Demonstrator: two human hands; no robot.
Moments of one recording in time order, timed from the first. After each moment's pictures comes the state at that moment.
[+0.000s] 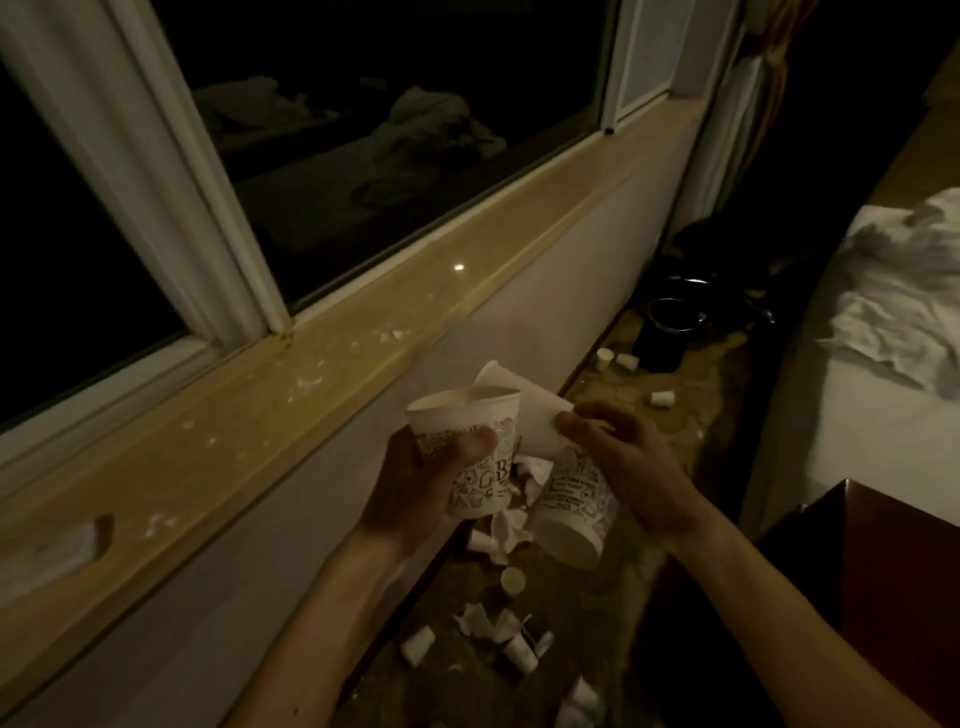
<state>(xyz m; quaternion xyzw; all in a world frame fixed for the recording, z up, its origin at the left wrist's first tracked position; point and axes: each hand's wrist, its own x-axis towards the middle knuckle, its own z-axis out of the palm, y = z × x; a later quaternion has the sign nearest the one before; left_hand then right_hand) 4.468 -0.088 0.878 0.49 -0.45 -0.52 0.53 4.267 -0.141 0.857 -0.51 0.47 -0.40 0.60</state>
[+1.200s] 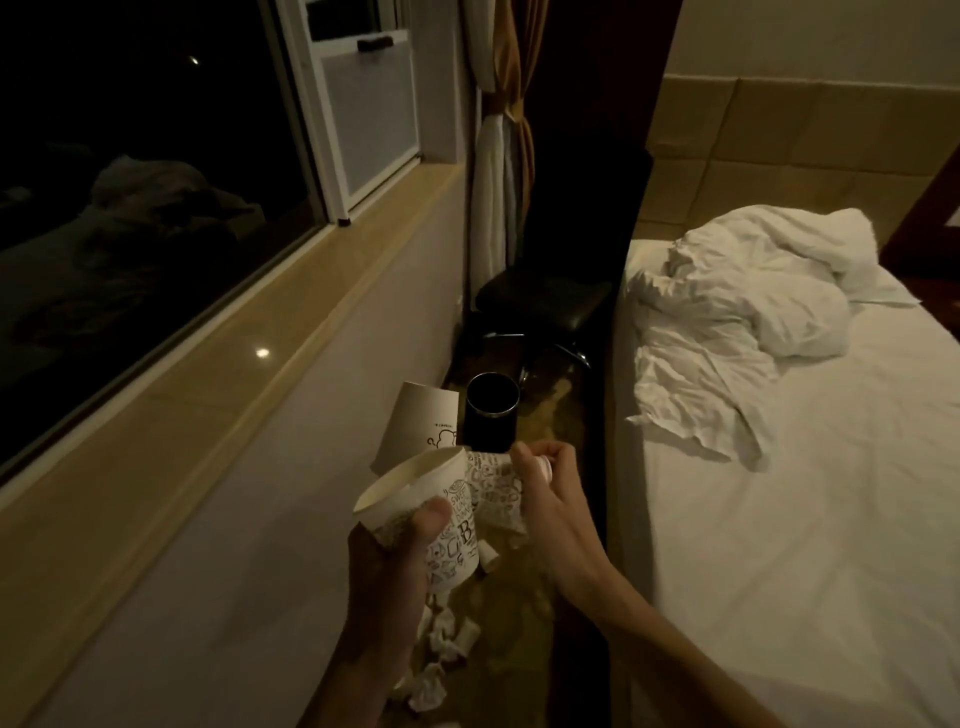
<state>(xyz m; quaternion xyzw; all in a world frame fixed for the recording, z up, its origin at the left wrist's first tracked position) 4.128 -0.554 0.840 0.44 -0.43 -0.56 0.56 3.976 -0.553 0.852 -0.40 0.58 -0.55 0.45</state>
